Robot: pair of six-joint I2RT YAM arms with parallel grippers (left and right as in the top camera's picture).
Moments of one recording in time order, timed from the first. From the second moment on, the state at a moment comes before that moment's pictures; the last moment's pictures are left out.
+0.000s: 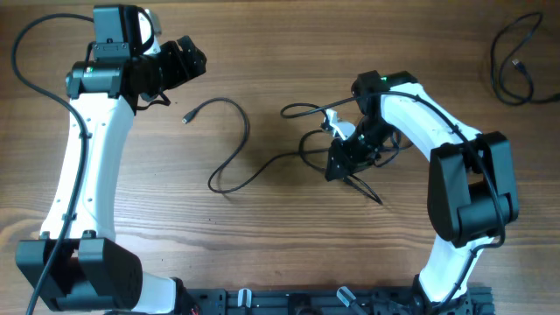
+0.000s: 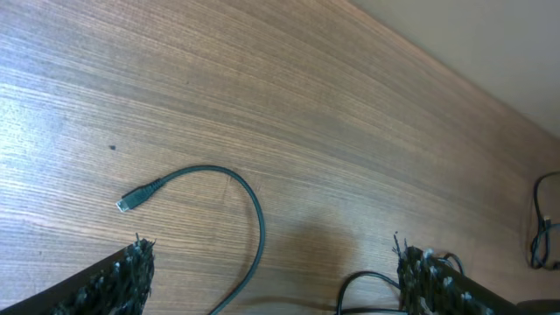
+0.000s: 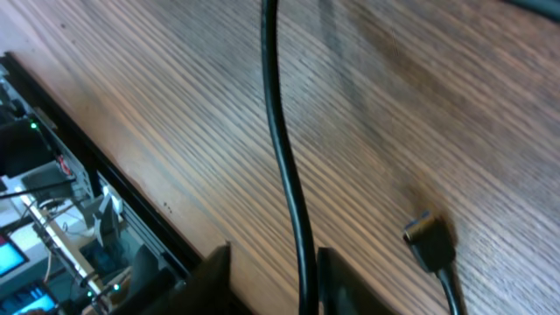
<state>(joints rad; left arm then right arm) 0.01 1.64 1.54 -0.82 0.26 -0.43 0.27 2.00 1.37 -1.22 -0.58 -0.30</state>
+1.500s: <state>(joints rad) -0.03 1.64 1.54 -0.84 0.26 -0.43 0.27 1.93 2.36 -1.43 -0.05 0.46</state>
